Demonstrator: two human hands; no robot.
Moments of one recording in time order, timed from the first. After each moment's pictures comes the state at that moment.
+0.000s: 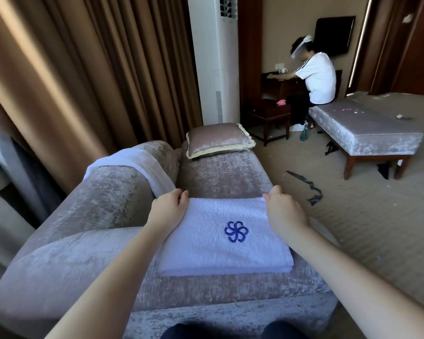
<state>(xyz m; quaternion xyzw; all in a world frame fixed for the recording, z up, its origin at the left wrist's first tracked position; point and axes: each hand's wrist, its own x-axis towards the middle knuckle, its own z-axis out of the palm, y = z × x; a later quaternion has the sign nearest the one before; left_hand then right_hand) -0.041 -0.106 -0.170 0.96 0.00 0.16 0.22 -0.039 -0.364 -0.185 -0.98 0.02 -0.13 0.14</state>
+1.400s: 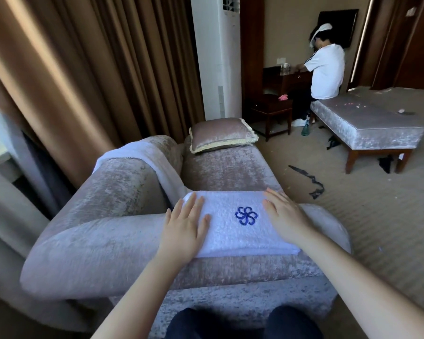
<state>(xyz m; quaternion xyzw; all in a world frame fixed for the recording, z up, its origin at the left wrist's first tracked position) -0.114 -0.106 -0.218 0.98 -0.07 0.15 0.14 -0.066 -0.363 -0.215 -0.96 -0.09 -0.02 0.27</state>
